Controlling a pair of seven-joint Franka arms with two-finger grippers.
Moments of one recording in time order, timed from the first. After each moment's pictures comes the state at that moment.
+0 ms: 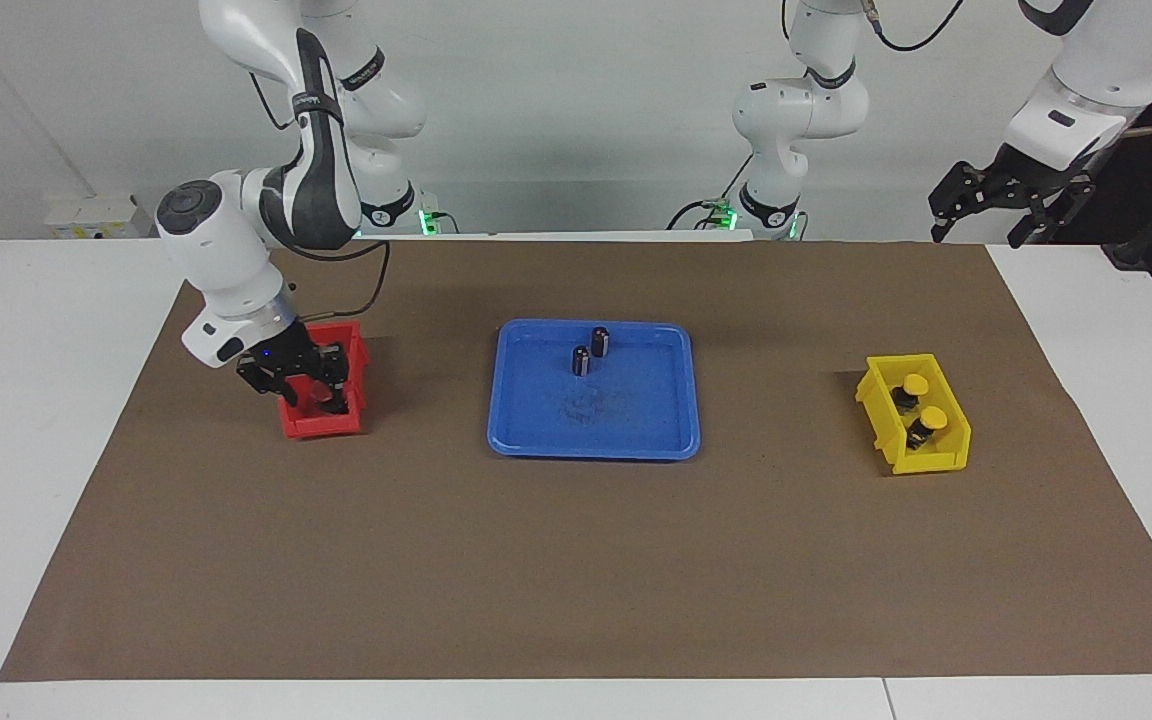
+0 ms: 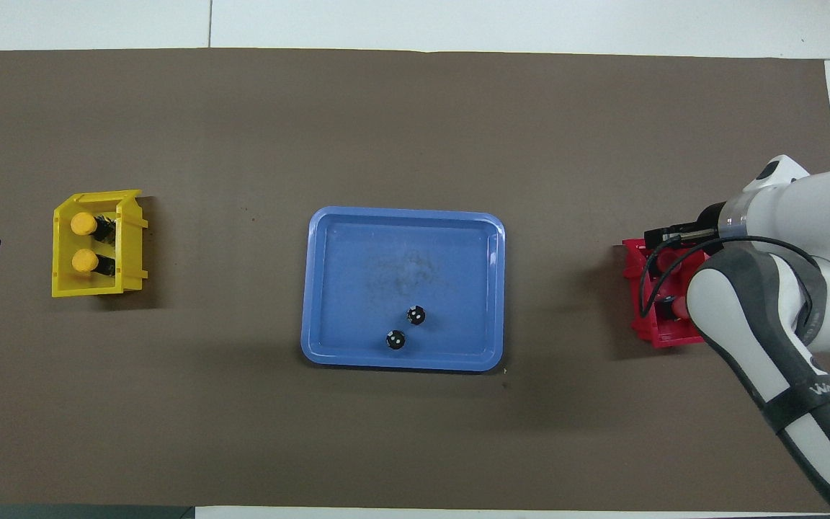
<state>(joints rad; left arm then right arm) -0.05 -0.07 0.02 -1.57 0.01 1.45 0.18 -0.17 0.04 0.16 -2.18 0.09 2.31 -0.16</state>
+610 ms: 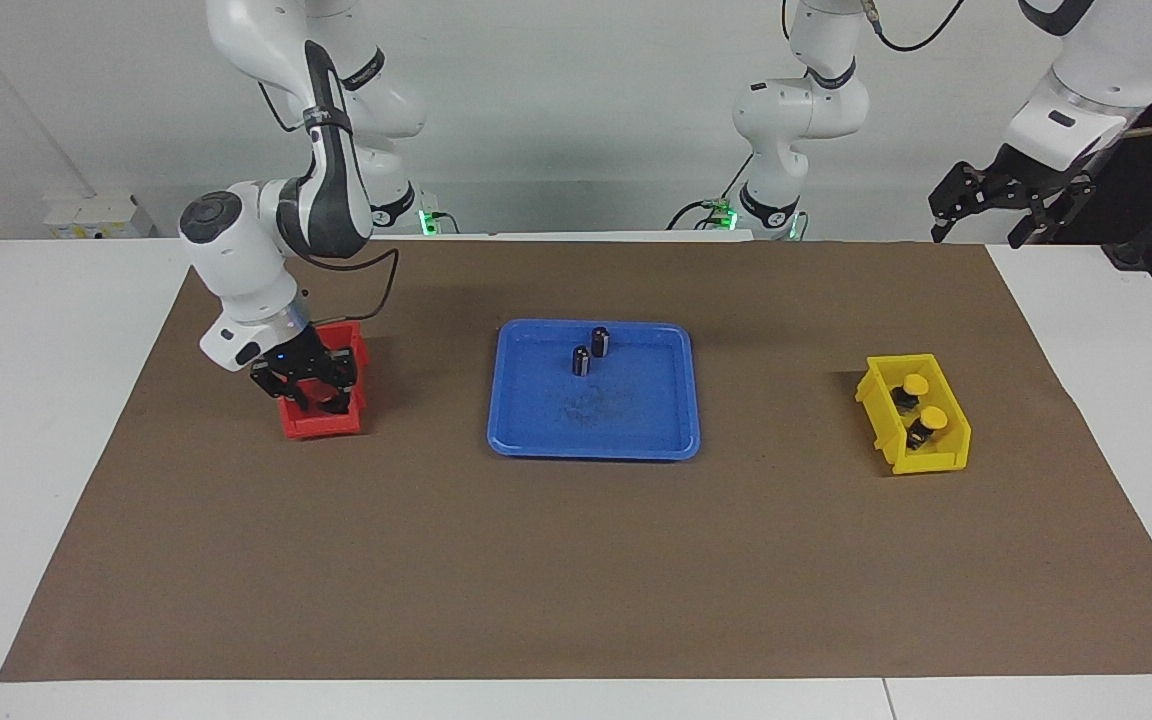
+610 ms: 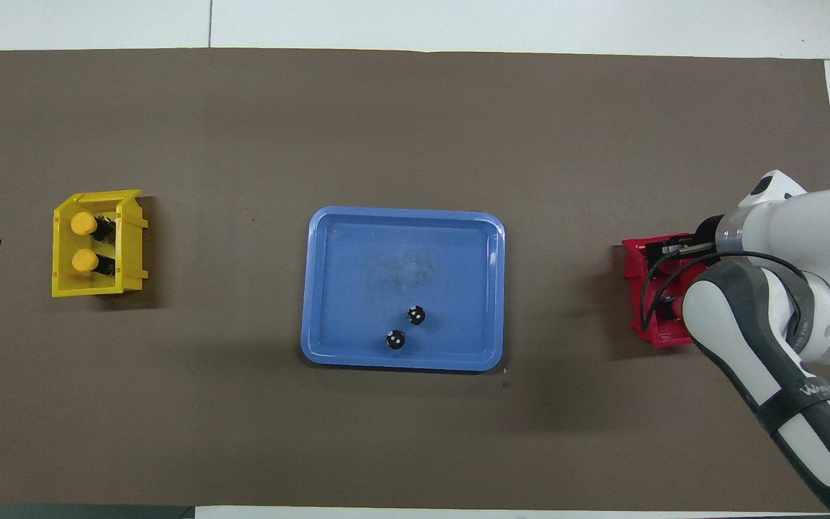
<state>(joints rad) -0.05 -0.07 0.02 -1.57 0.01 1.45 0.18 -0.18 0.04 0.15 -2.25 0.09 2.38 -0.23</state>
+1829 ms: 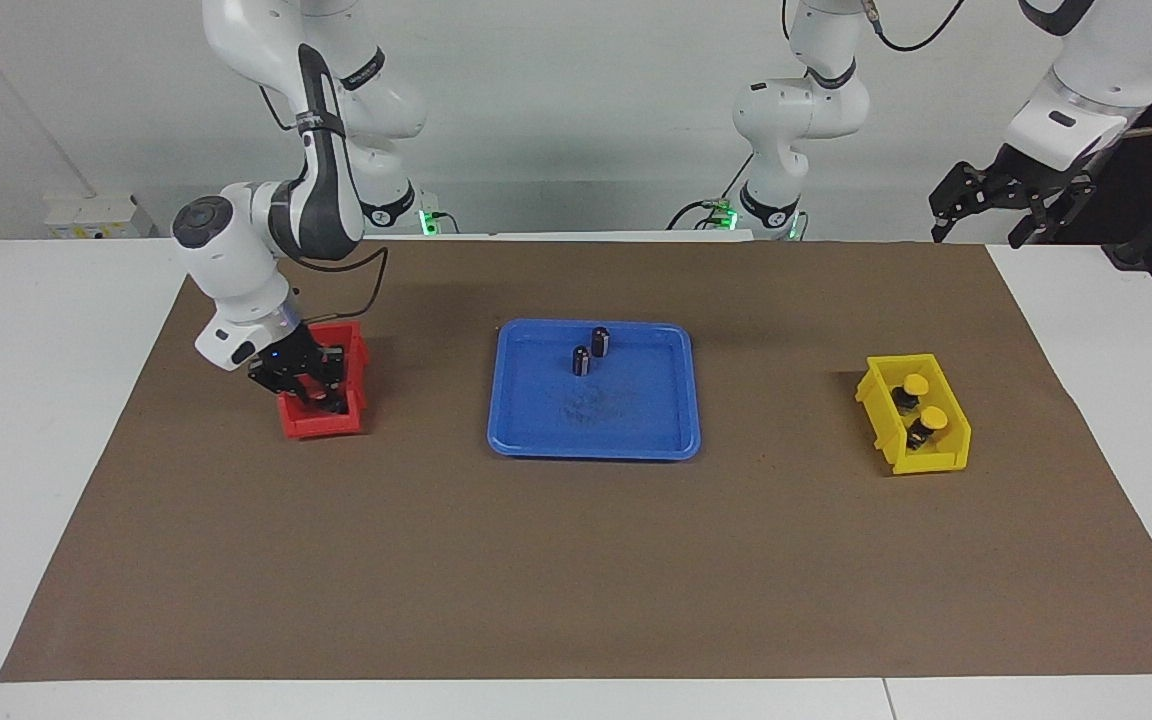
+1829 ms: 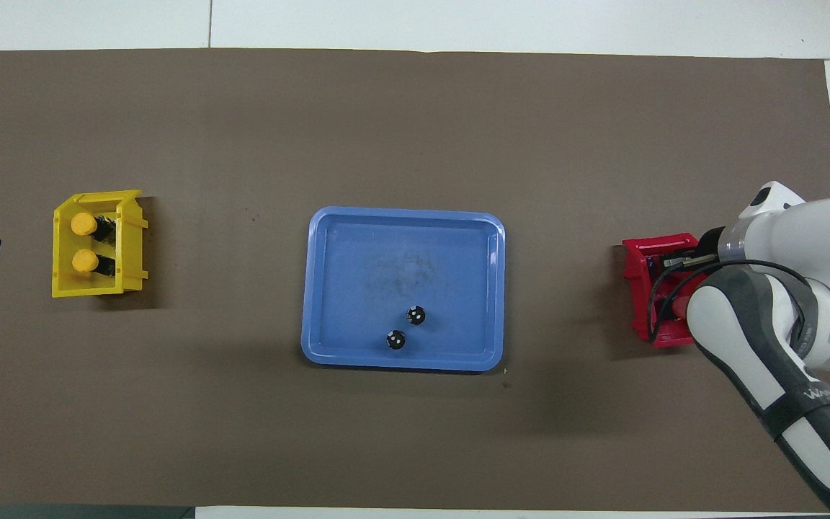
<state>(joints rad) -0.05 -0.07 0.02 -1.57 0.01 1.45 0.18 -0.20 0.03 0.15 -2.21 0.07 2.24 -0.28</state>
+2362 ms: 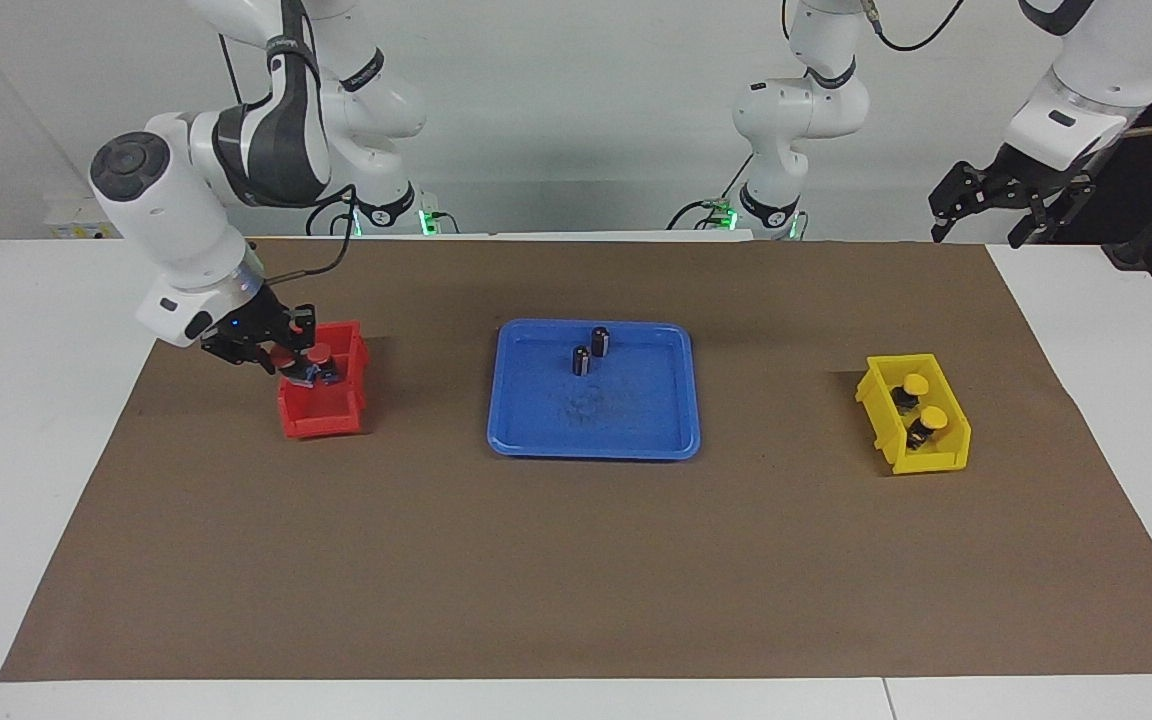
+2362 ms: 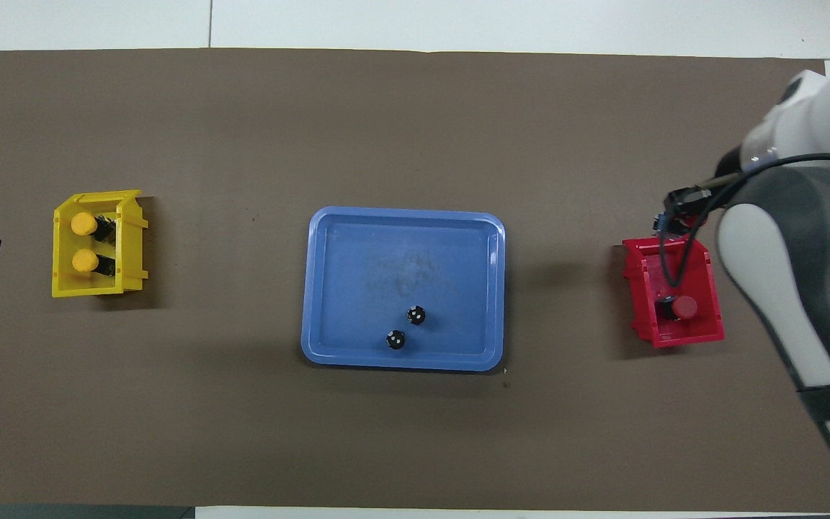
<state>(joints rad) -0.05 -0.07 0.02 -1.57 0.01 1.45 0.18 0.06 0.16 0.16 -1.66 -0.04 1.81 0.04</state>
